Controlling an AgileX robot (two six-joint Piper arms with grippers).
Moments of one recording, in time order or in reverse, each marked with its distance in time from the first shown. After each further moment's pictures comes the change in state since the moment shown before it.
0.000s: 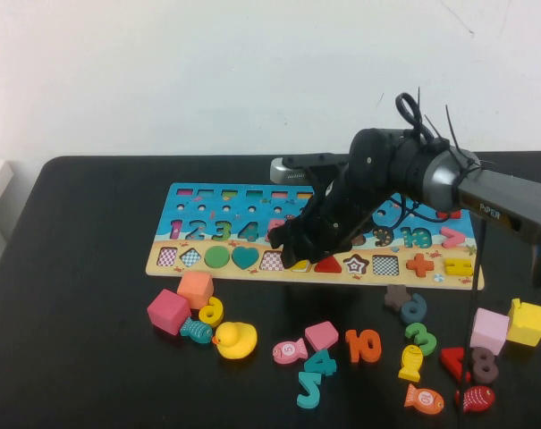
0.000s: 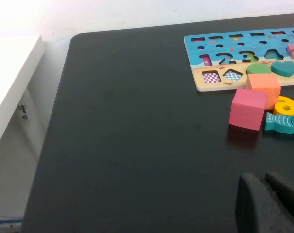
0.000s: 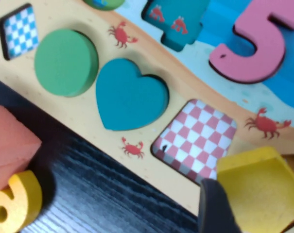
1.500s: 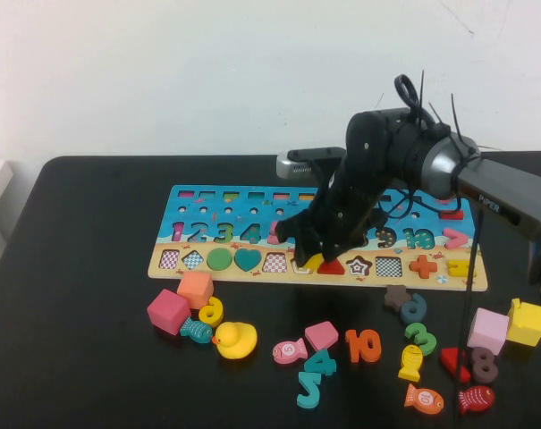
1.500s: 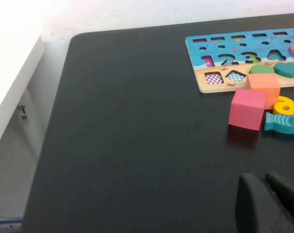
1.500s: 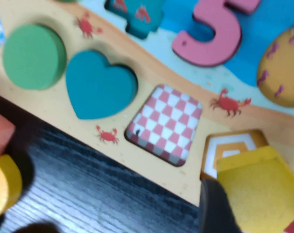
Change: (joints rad) right arm 0.002 0.012 -0.103 -0.116 0.168 0.145; left arm 0.000 0.000 0.000 0.000 0.000 0.000
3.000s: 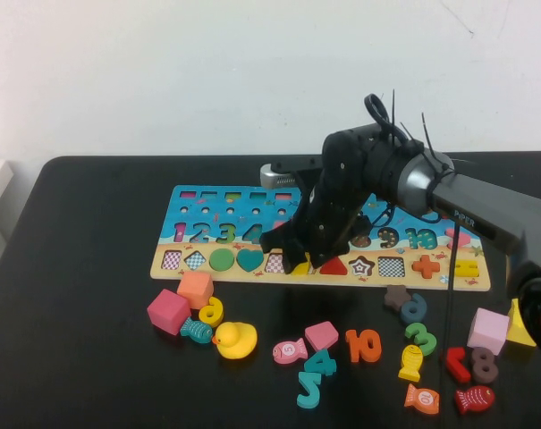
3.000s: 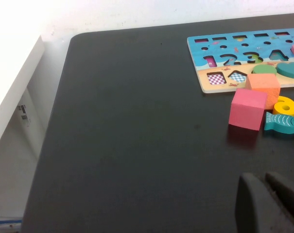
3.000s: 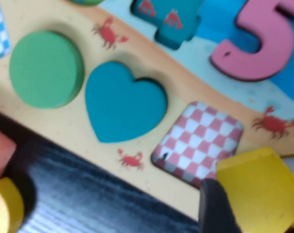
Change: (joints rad) right arm 0.050 0.032 -0.013 -0.075 -0.046 0.077; left arm 0.000 0.000 0.000 0.000 0.000 -0.001
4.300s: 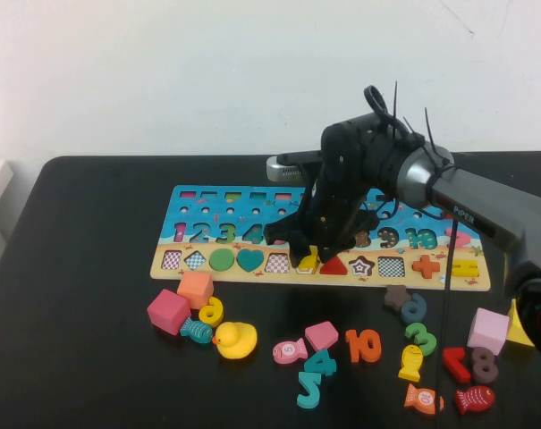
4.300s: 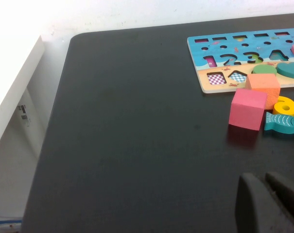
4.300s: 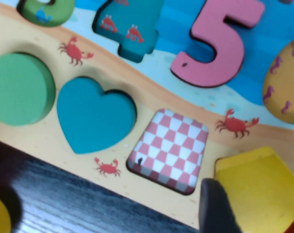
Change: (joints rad) right arm 0.000 0.012 -0.059 -0.061 0.069 0.099; left arm 0.000 0.000 0.000 0.000 0.000 0.000
